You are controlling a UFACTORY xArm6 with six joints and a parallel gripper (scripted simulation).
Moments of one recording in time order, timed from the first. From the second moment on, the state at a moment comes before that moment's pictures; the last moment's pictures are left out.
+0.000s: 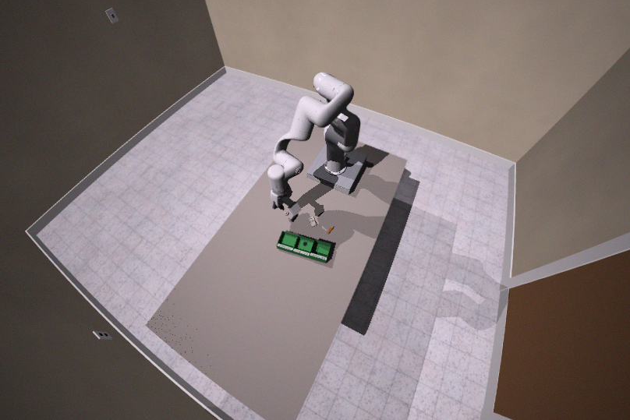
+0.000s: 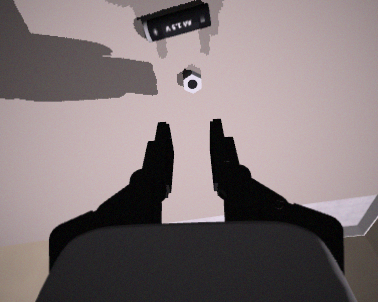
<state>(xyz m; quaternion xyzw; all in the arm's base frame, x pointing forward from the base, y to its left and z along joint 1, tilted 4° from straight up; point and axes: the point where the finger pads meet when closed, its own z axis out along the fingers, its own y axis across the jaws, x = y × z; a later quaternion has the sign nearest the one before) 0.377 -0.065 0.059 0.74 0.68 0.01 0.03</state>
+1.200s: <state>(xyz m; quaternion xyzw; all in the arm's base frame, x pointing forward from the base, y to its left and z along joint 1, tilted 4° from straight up) 0.380 -0.057 0.059 0.74 0.68 0.01 0.03</state>
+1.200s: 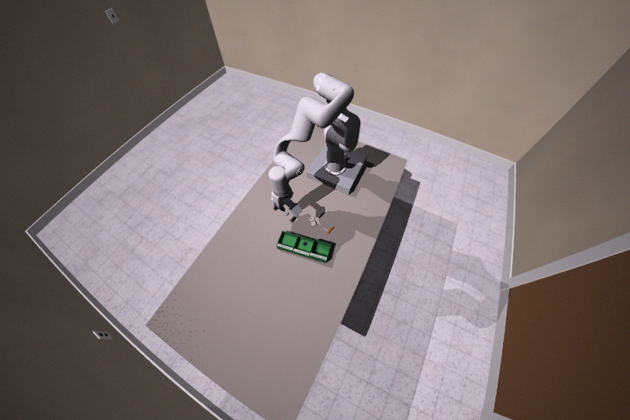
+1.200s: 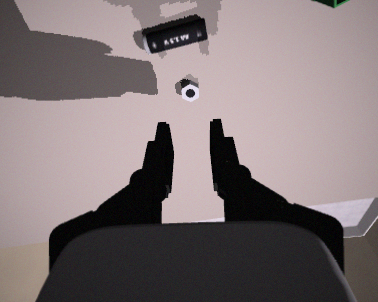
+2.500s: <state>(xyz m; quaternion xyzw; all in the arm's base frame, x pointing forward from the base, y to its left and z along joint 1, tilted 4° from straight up) 0.384 -0.059 -0.007 0.74 0.68 0.01 0.03</state>
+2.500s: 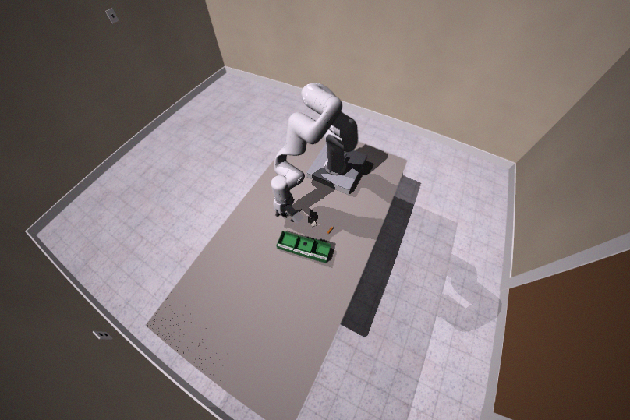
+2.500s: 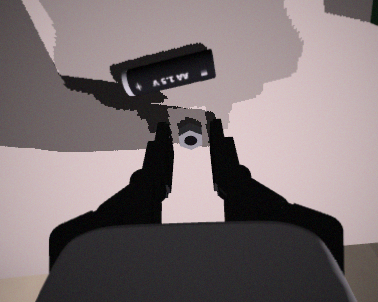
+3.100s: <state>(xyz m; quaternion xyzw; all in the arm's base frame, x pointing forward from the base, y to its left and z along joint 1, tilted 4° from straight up) 0.384 -0.059 -0.009 0.74 0.68 0.01 0.03</state>
